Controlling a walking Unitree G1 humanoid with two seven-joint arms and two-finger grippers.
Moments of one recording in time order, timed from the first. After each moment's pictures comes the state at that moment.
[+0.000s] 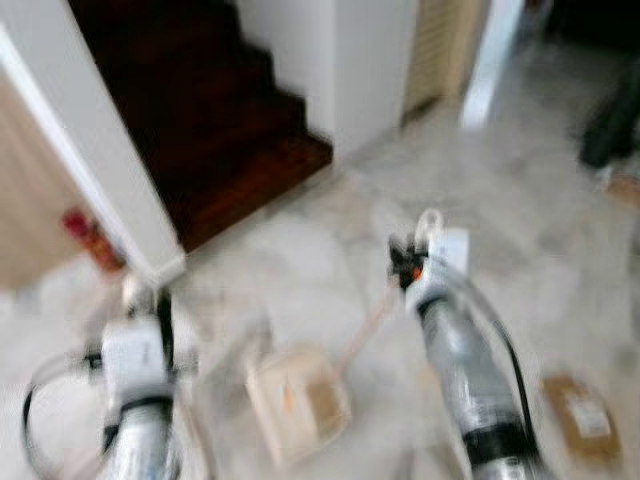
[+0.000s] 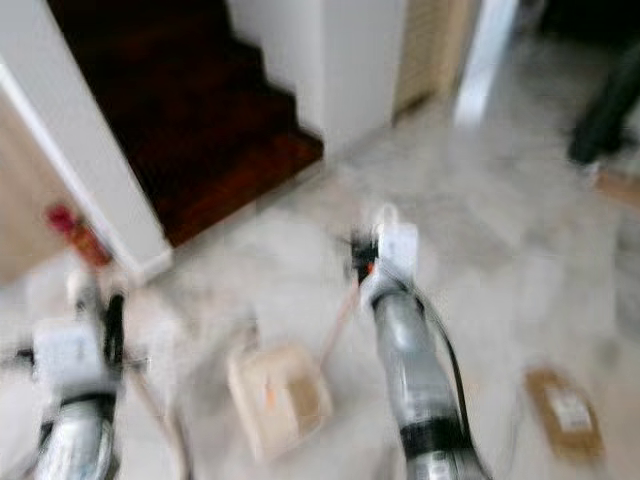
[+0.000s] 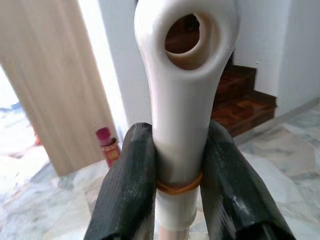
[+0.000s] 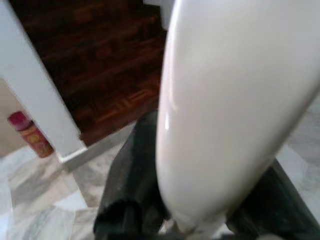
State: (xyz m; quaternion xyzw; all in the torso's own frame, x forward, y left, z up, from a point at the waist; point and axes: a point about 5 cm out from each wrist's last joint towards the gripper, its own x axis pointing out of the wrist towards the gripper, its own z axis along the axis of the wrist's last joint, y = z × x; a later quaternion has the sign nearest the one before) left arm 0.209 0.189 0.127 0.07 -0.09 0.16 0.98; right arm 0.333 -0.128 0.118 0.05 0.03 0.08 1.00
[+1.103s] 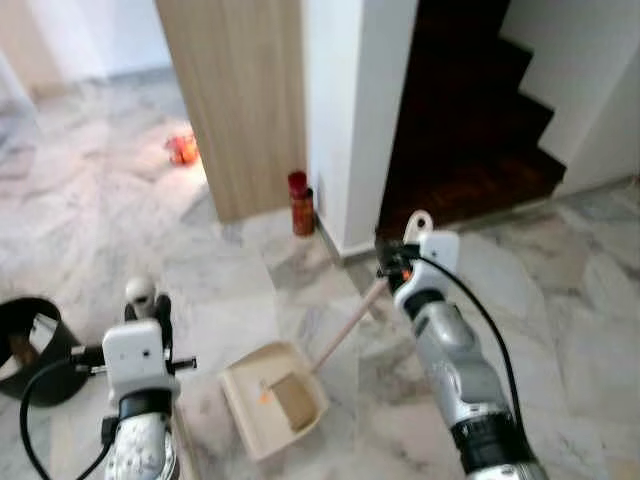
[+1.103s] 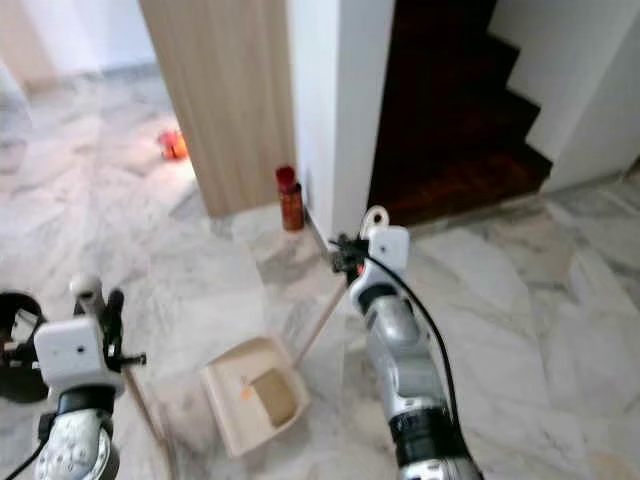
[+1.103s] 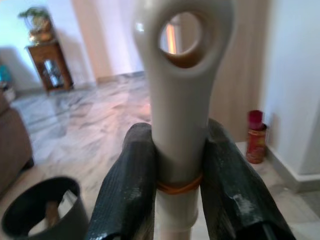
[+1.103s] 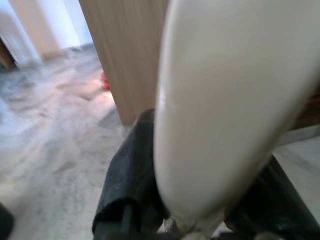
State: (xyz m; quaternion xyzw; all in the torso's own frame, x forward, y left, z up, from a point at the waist) left arm 0.207 0.192 0.126 0.07 -0.08 0.16 0.98; right arm 0.333 -0.123 0.119 0.05 0.03 0.09 0.99
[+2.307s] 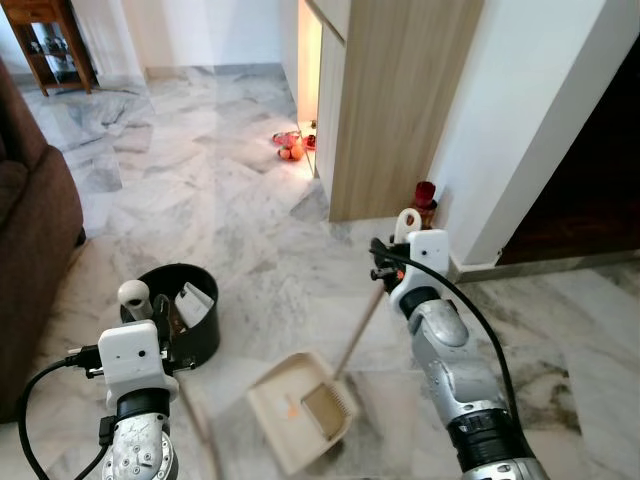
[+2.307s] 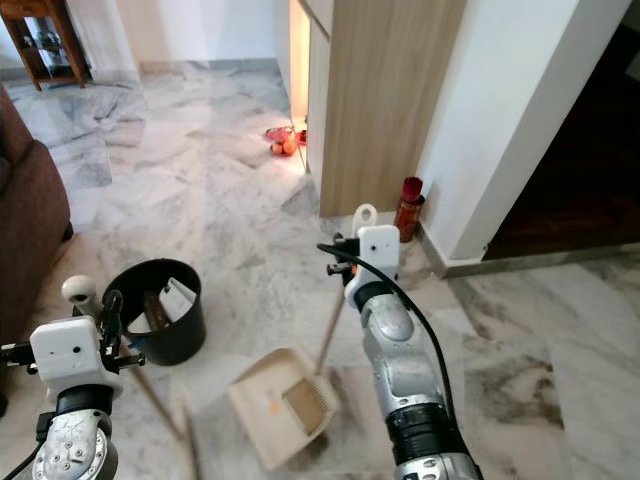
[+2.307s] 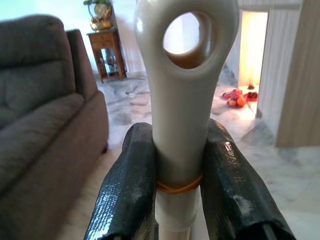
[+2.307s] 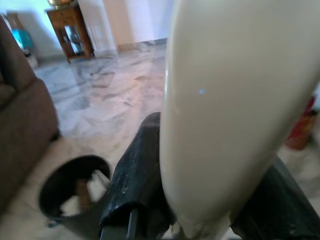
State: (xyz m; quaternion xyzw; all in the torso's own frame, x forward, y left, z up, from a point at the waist) left arm 0.209 0.193 0.126 0.08 -0.08 0.16 0.98; right arm 0.335 -0.108 0.125 0.06 0.02 0.12 0.99
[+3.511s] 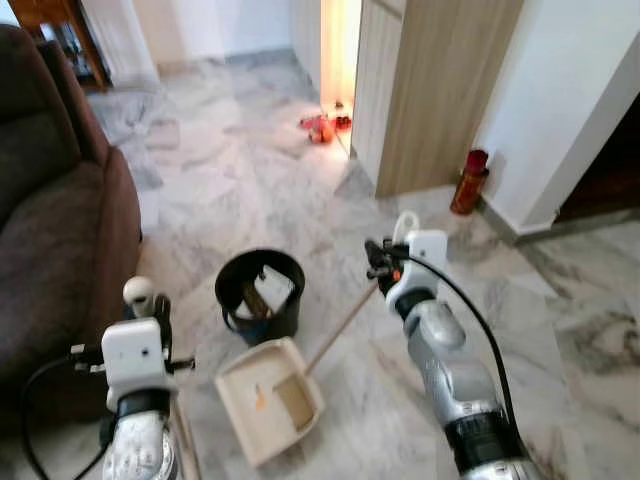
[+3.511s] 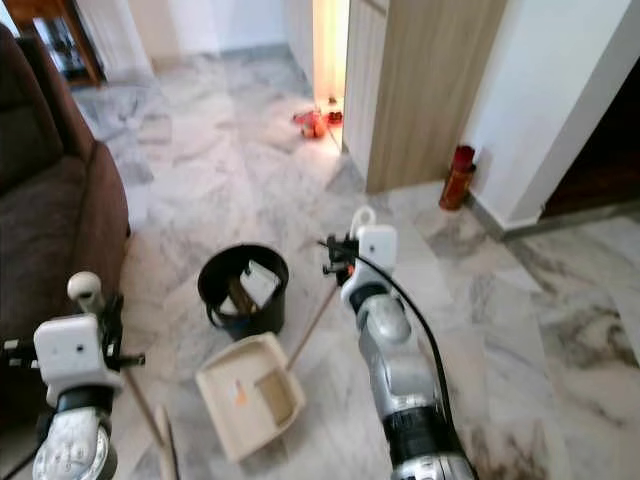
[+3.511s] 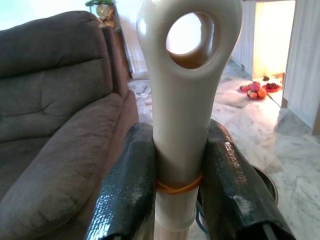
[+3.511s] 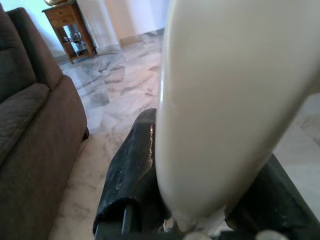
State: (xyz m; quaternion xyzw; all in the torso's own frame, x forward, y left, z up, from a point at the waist) left arm 0.209 0.191 0.126 0.08 -0.08 0.16 0.98; right arm 0.335 -0.110 0.121 0.07 0.03 0.12 0.99
